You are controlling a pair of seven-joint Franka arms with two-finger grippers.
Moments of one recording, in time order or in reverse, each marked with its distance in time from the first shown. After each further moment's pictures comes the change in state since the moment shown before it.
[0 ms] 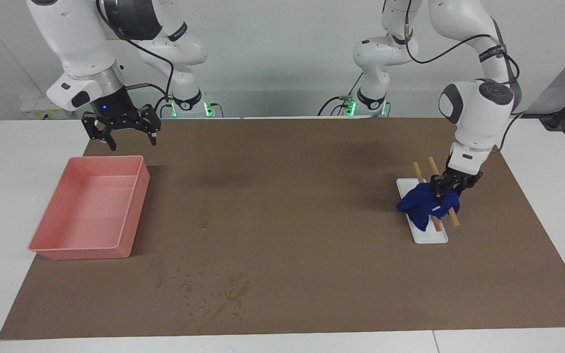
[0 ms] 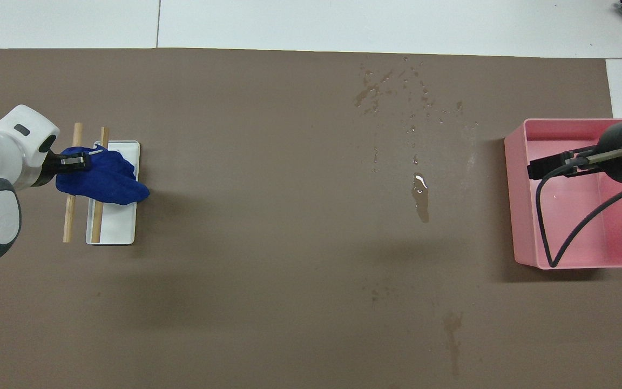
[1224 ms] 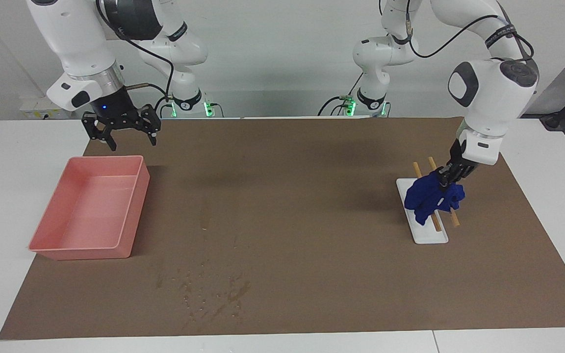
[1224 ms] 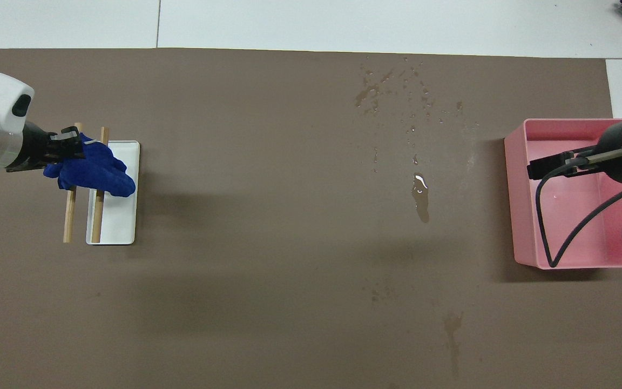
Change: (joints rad) left arm -0.035 -0.002 -0.013 0.245 -0.204 -0.317 -0.258; right arm 0.000 0.000 0.000 0.000 0.000 0.000 0.000
